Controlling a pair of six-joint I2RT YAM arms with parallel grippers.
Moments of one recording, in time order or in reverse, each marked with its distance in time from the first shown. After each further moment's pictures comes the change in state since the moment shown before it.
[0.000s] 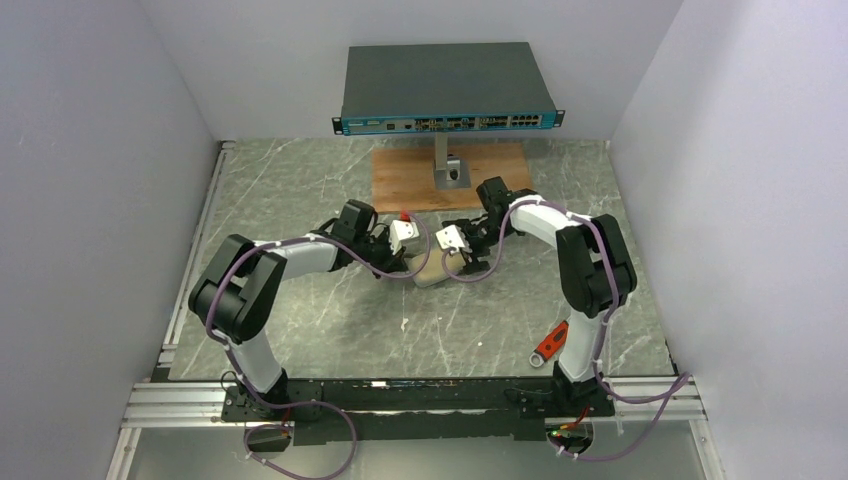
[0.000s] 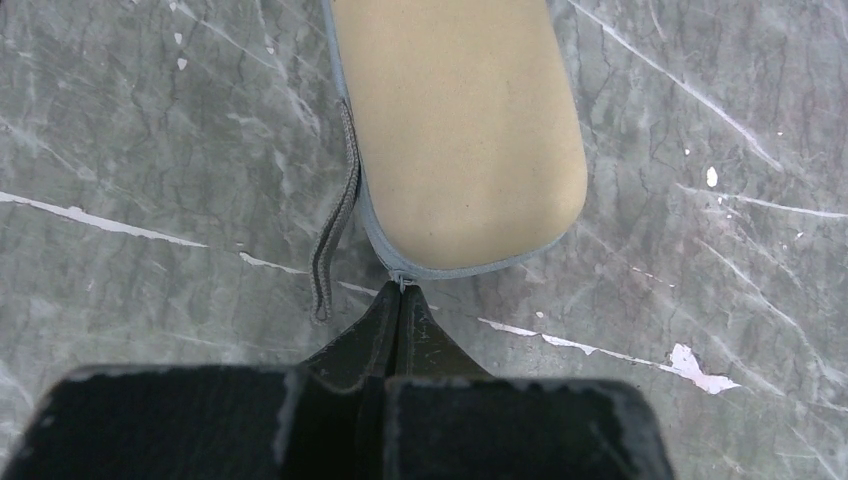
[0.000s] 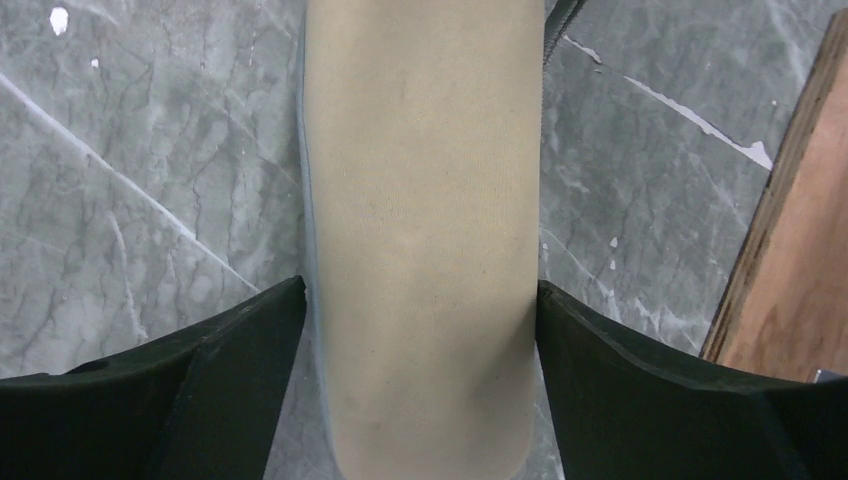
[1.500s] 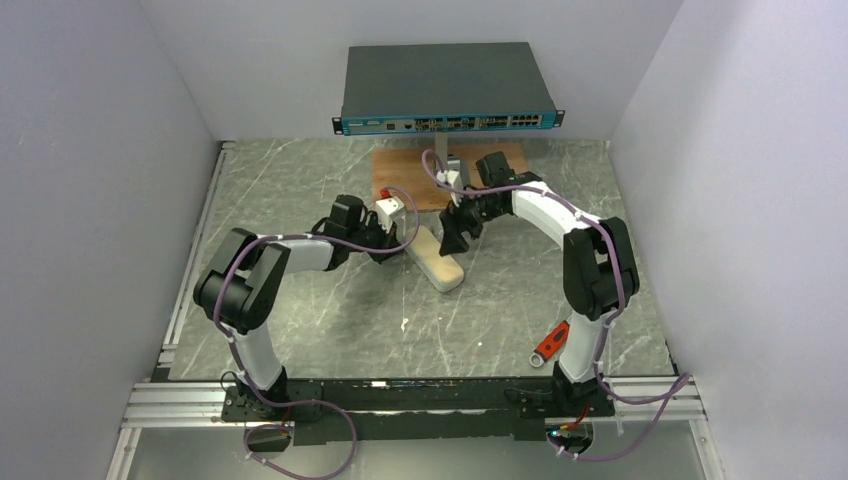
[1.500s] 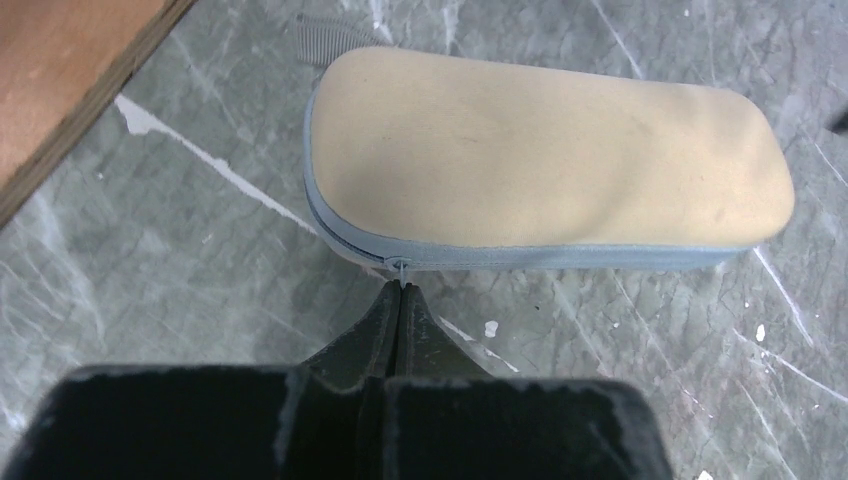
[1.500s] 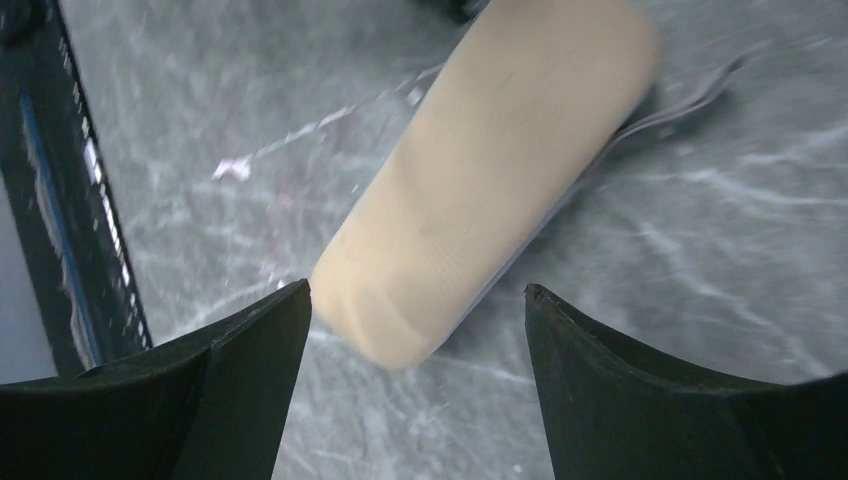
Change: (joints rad) left arm 0.064 0.061 -0.035 0.291 -0.086 -0.386; right arm 0.000 -0.008 0.154 0.019 -0.018 1.098
